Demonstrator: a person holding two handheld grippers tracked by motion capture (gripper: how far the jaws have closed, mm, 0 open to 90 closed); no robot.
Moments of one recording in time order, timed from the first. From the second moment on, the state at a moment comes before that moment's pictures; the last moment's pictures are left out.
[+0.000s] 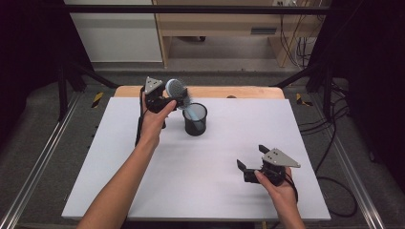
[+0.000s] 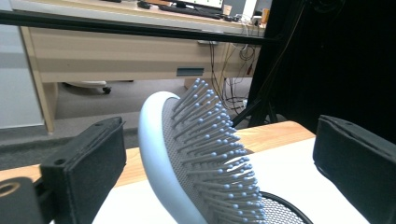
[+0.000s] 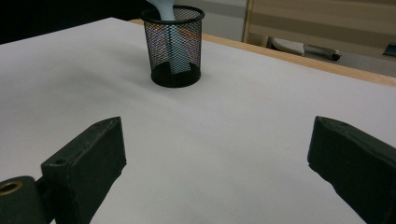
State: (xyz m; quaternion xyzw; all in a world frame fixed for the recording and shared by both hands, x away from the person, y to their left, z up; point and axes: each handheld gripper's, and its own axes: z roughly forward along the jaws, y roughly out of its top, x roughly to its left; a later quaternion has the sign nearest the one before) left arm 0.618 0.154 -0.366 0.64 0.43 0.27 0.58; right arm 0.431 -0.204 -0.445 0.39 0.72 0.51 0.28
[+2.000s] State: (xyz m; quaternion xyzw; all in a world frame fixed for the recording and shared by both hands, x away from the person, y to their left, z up) left arm 0.584 0.179 -0.369 0.65 0.43 0.28 0.57; right arm 0.433 -0.205 -0.447 0.40 0.71 0.51 0.28
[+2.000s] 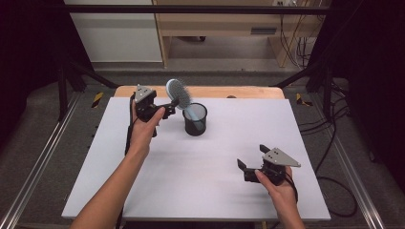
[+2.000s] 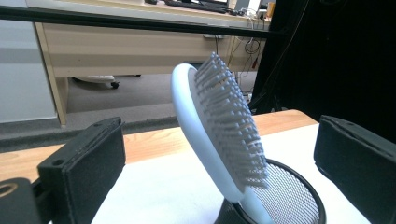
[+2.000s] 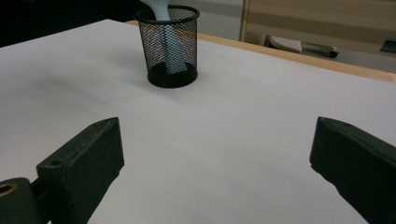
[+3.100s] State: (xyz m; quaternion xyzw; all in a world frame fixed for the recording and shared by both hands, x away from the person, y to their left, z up) left arm 0.546 0.210 -0.383 0.66 0.42 0.29 0.55; right arm 0.431 -0.198 -0.446 0.40 0.72 0.50 0.28
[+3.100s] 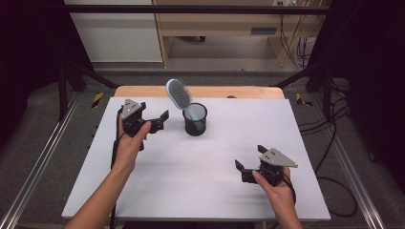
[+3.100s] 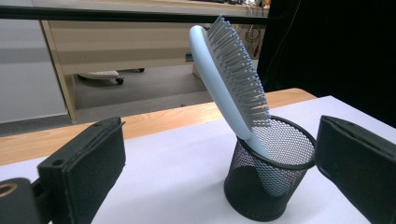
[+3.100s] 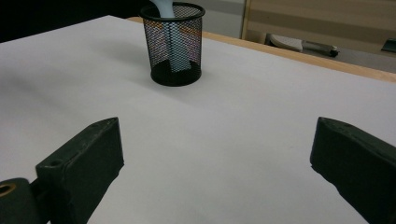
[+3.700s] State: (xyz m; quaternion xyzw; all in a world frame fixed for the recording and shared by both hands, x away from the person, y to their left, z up) left arm 0.533 0.221 -0.394 0.67 0.42 0.28 0.55; right arm 0.432 -0.198 -0.446 0.40 0.72 0.50 0.27
